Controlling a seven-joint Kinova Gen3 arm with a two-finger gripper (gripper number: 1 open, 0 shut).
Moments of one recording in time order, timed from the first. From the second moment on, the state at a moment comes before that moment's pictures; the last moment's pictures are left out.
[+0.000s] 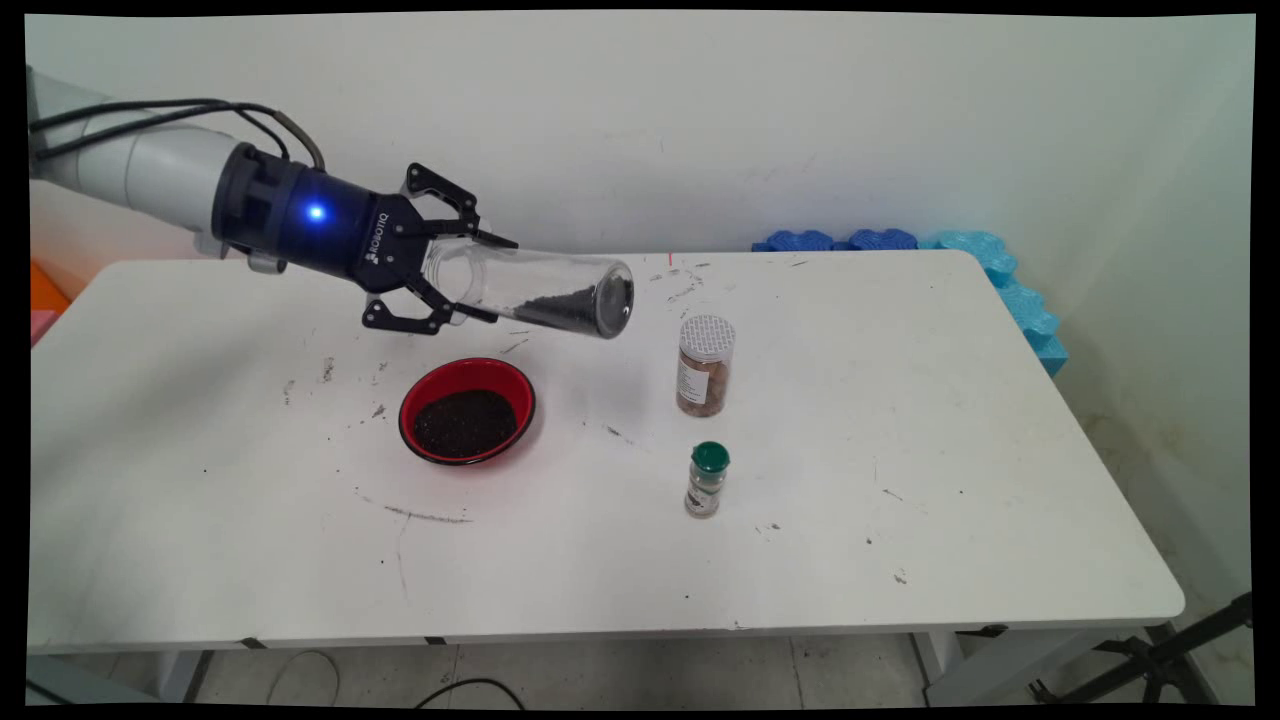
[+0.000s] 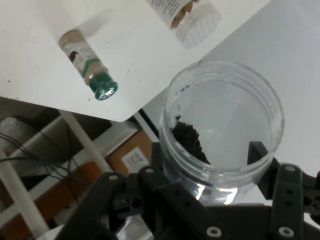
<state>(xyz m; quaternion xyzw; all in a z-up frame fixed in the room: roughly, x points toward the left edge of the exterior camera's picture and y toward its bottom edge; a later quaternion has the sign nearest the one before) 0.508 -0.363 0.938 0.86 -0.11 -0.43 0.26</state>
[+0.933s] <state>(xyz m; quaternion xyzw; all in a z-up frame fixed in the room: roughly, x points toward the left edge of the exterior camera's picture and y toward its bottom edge) 0.513 -0.358 0.917 0.85 0.00 -0.47 0.22</state>
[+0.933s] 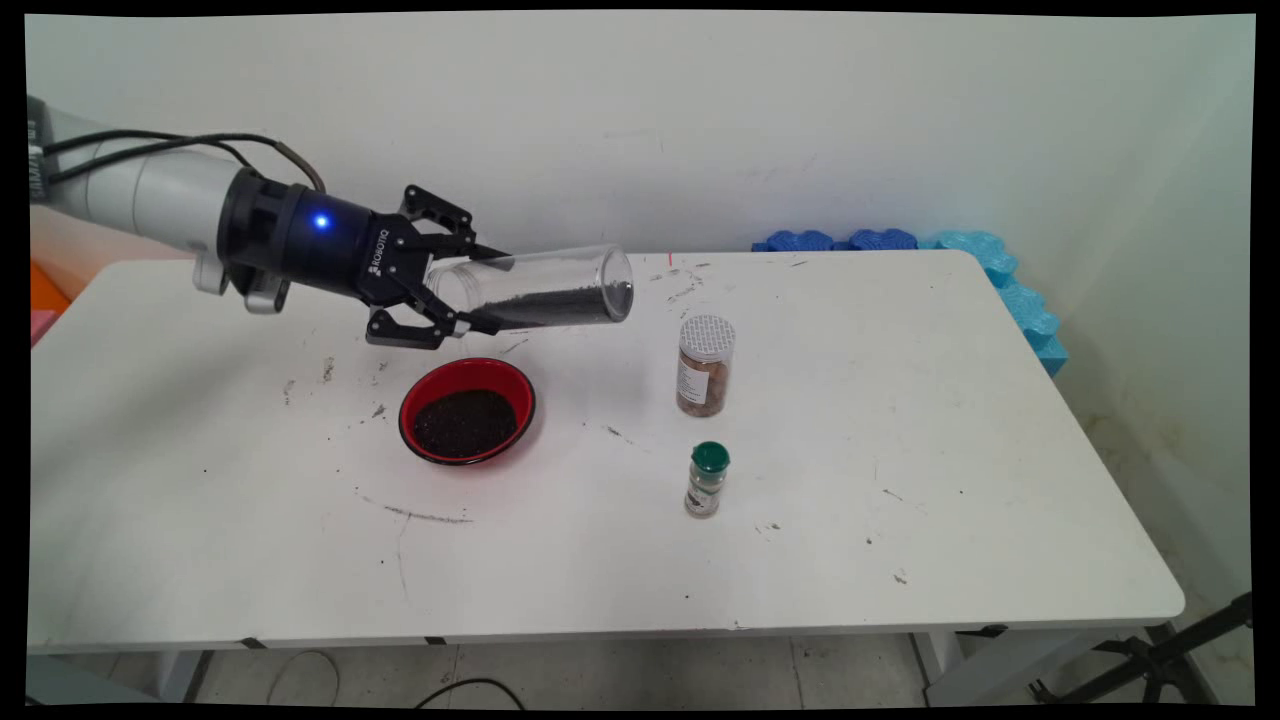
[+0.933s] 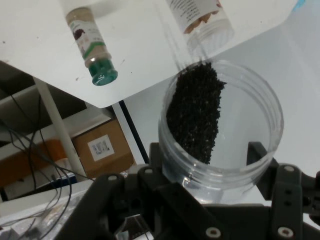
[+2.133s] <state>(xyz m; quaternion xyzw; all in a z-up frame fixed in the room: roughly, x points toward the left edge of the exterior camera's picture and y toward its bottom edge) 0.521 -0.355 0.901 0.84 0.10 -0.50 0.16</state>
